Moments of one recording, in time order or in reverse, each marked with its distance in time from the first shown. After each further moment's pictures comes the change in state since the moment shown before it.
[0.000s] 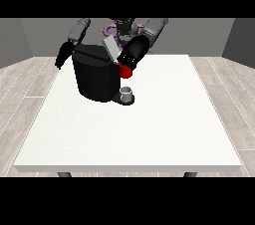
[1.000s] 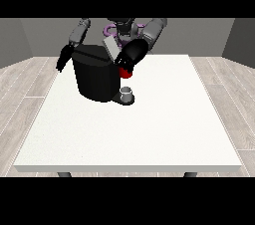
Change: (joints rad) left arm -0.032 0.026 0.030 0.010 -0.013 0.068 -0.088; right arm -0.009 0.012 0.012 -0.009 0.018 -0.016 -0.002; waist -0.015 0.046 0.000
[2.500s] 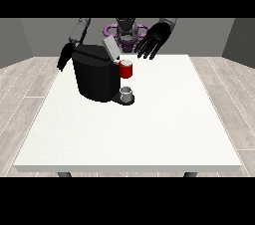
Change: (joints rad) left arm 0.135 -0.122 -0.051 -0.040 -0.043 0.007 0.005; right arm 0.089 -0.041 -0.115 0.177 -0.046 -0.010 -0.052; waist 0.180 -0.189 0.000
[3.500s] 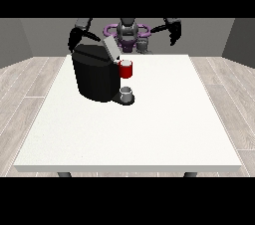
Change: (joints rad) left arm 0.579 -0.371 0.291 -0.010 0.486 -0.033 -0.067; right arm 0.260 0.006 -0.009 0.004 -0.037 0.054 -0.015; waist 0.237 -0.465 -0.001
